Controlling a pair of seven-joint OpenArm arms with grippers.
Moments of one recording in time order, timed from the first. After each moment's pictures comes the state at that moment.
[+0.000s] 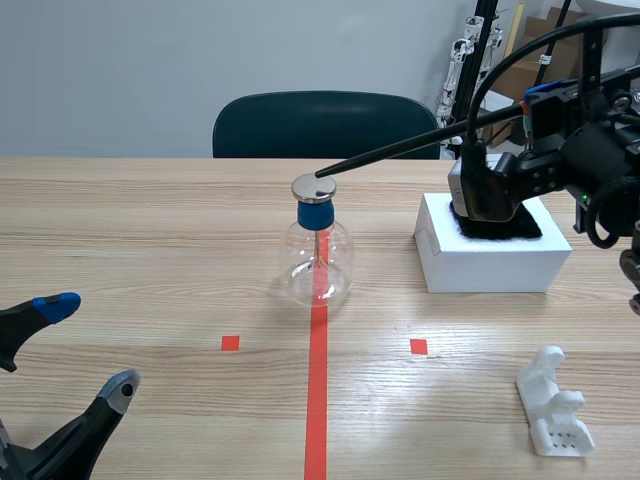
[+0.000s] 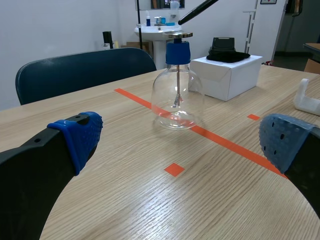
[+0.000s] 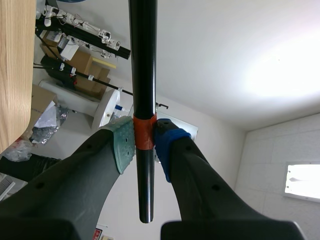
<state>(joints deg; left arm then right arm) 13.6 -29.6 10.3 50.3 12.1 -31.5 -81.9 -6.1 25.0 -7.9 100.6 -89.3 7.8 -2.5</state>
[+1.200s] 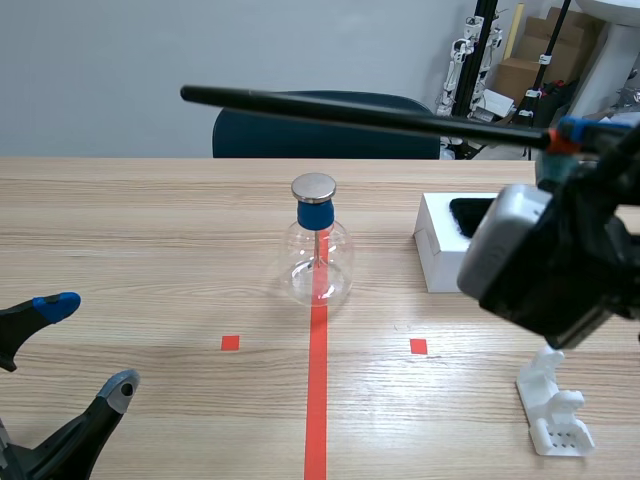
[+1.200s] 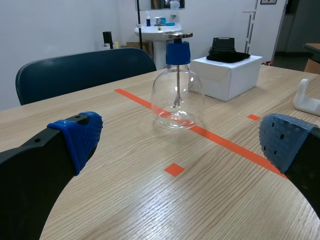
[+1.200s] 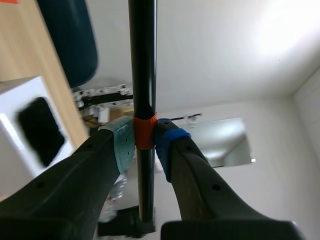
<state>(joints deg) 13.6 -29.6 10.3 50.3 12.1 -31.5 -81.9 -46.7 24.8 -4.2 126.9 -66.6 -15.0 -1.9</state>
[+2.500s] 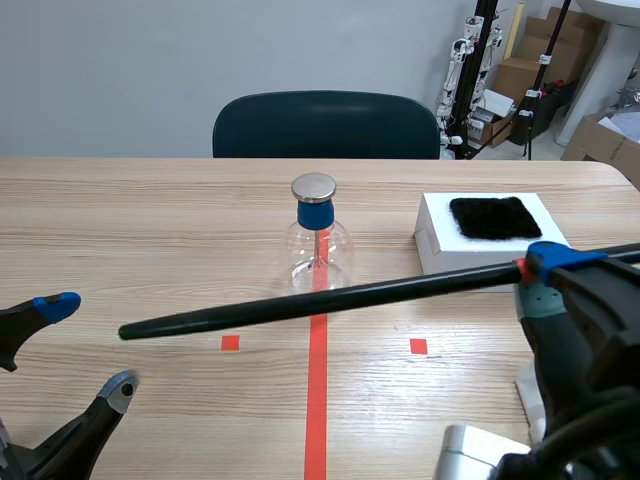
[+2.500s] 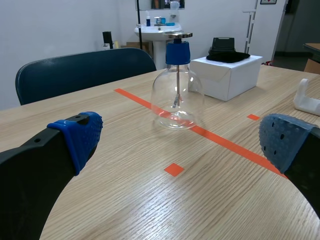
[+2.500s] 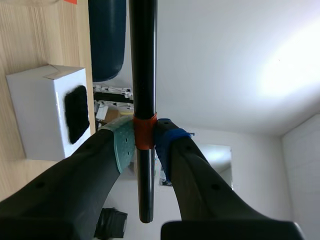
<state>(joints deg) 13.6 -29.6 10.3 50.3 12.1 -31.5 -81.9 -63.1 20.0 -7.6 126.9 -91.2 -23.3 -2.6</state>
